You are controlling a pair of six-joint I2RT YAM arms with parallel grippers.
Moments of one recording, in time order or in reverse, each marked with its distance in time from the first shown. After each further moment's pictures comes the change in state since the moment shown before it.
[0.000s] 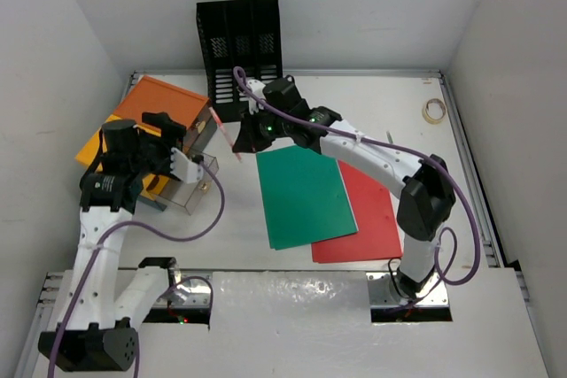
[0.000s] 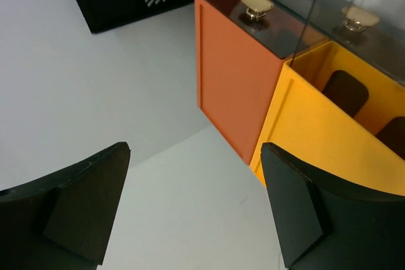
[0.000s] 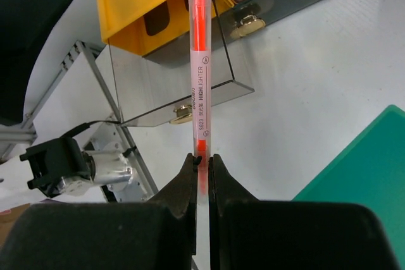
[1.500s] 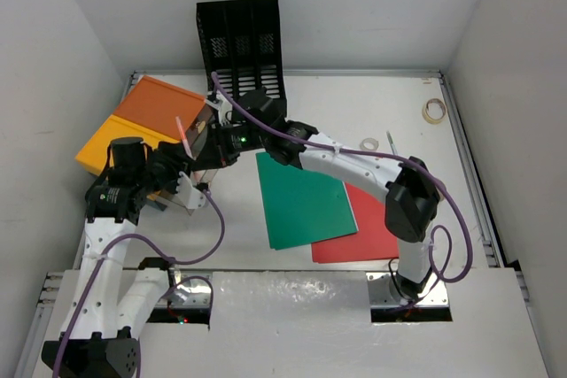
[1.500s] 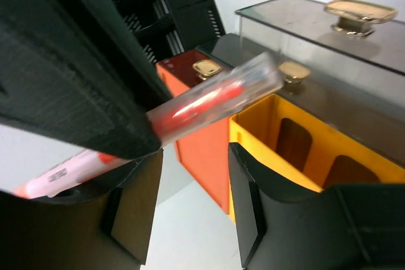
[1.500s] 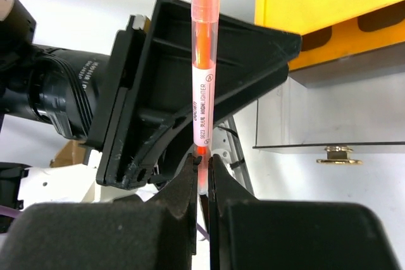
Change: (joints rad) left arm 0.000 -0.101 -0.136 -0.109 0.177 0.161; right arm 0.134 0.066 0.018 0.293 -0.218 0.262
